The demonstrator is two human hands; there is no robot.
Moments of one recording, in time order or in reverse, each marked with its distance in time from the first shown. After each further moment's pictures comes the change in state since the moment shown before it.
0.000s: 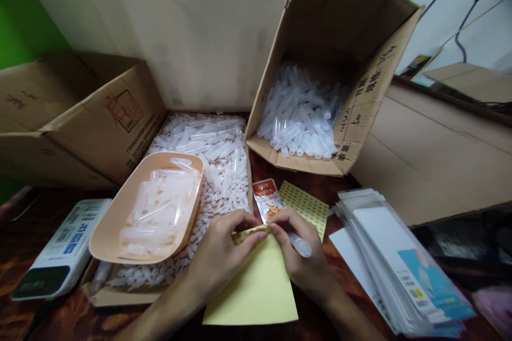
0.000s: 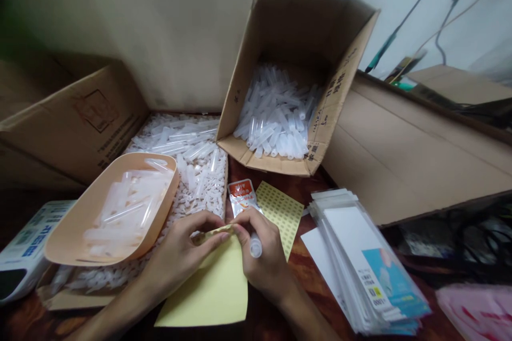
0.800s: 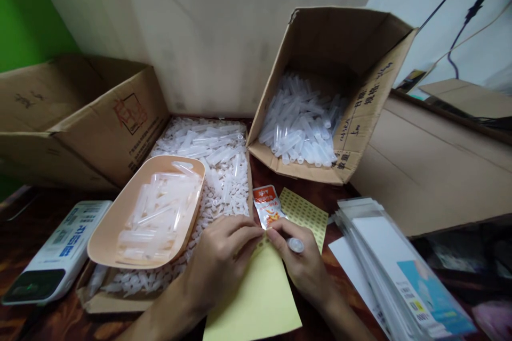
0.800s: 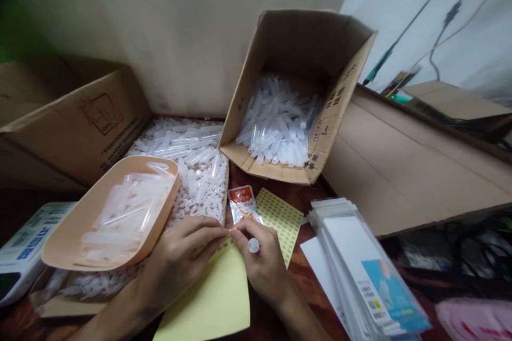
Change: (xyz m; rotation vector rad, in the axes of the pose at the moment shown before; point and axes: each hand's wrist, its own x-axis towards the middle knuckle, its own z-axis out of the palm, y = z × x) left_hand -0.001 -0.005 0.001 0.289 0.181 0.521; right_hand 0.004 0.001 -0.004 0.026 -0.143 0.104
